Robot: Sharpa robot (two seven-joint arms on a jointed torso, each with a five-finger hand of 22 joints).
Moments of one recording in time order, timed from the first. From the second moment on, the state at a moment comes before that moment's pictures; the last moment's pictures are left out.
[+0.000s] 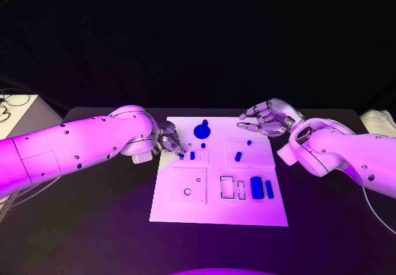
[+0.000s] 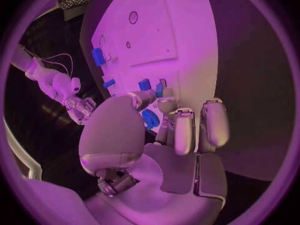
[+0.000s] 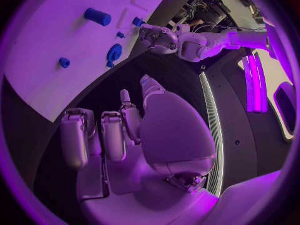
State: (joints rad) left arm 1.36 -0.70 -0.09 1.39 -1.01 0.15 -0.54; left_hand 1.18 -0.18 0.71 0.23 0.09 0.85 0.05 0.82 0.64 1.27 -0.03 1.14 0.81 1.47 -0.08 1.49 1.31 0.08 1.34 0.04 1.43 1.27; right arm 1.34 -0.86 -0.14 1.55 -0.81 -0.46 0.05; right_hand 1.36 -0.12 0.10 0.29 0.23 0.92 0.15 0.19 0.35 1.40 0.07 1.33 1.31 1.47 -0.01 1.51 1.31 0.02 1.47 0.10 1.46 1.31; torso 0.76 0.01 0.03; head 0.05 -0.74
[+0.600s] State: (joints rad) left arm 1.36 -0.70 -0.09 1.39 -1.02 0.16 -0.55; left_hand 1.18 -0.18 0.74 0.20 0.09 0.85 0.05 0.82 0.64 1.27 -0.03 1.14 0.81 1.47 -0.08 1.49 1.31 0.08 1.34 0.04 1.43 1.27; right arm 1.34 -0.86 -0.14 1.55 -0.81 -0.46 0.05; right_hand 1.36 -0.12 0.10 0.29 0.23 0.92 0.15 0.19 0.35 1.40 0.07 1.33 1.31 1.47 -0.01 1.51 1.31 0.02 1.47 0.10 1.46 1.31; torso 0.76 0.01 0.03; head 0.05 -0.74
